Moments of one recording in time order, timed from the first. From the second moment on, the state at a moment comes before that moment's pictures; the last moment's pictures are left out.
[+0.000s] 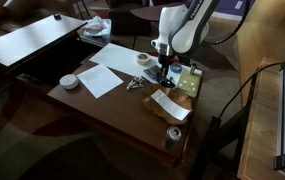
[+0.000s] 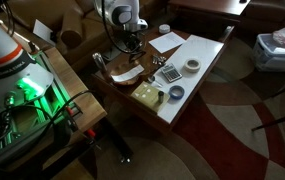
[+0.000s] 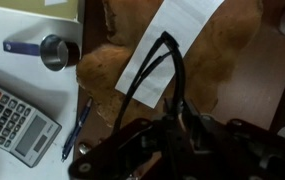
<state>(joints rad) -0.09 0.86 0.12 -2.06 -0.09 2.83 -0.30</state>
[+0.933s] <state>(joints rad) -0.11 0.98 0.15 -1.85 -0.15 2.63 -0.58</state>
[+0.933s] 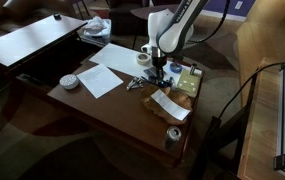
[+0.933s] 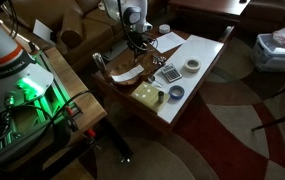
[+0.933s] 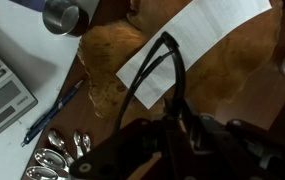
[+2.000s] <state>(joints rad) -0.04 1.22 0.15 -1.57 -0.21 2.56 -0.68</state>
